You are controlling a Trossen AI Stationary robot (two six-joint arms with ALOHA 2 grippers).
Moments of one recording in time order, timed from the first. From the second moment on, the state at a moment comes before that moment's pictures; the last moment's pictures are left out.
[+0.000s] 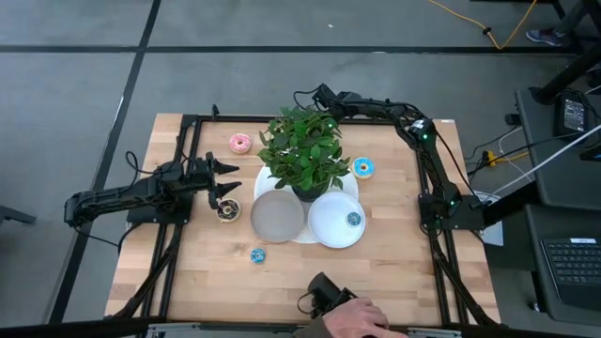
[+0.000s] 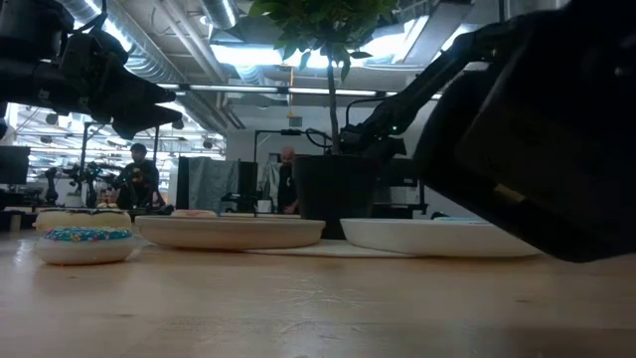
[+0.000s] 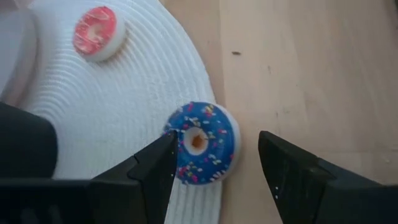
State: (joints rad) left arm 0.28 0.08 0.01 0.03 0.02 -0.18; right arm -0.71 2.32 1.74 -0.60 -0.62 -0.45
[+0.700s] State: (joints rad) left arm 0.28 0.08 0.01 0.03 0.02 -0.18; right arm -0.71 2.32 1.74 -0.60 -0.60 -0.45
